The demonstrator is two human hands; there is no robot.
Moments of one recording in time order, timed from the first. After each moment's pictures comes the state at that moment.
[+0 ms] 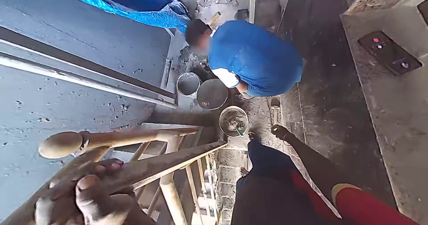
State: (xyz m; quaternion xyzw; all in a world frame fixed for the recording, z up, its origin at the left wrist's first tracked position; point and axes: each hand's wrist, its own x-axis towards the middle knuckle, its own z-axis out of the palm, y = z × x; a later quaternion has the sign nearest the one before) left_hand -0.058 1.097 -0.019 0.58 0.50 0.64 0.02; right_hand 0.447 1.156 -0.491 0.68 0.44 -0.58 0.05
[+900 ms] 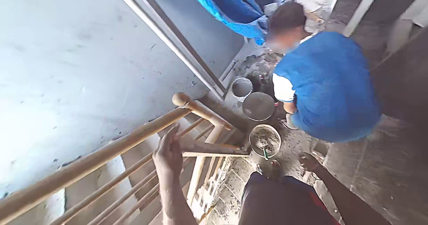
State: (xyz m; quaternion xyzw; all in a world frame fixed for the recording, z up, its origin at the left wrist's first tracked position) left_hand -0.044 1.021 0.039 0.45 0.84 0.28 -0.15; right_hand 0.402 1.249 -0.444 0.59 0.54 -0.59 0.10
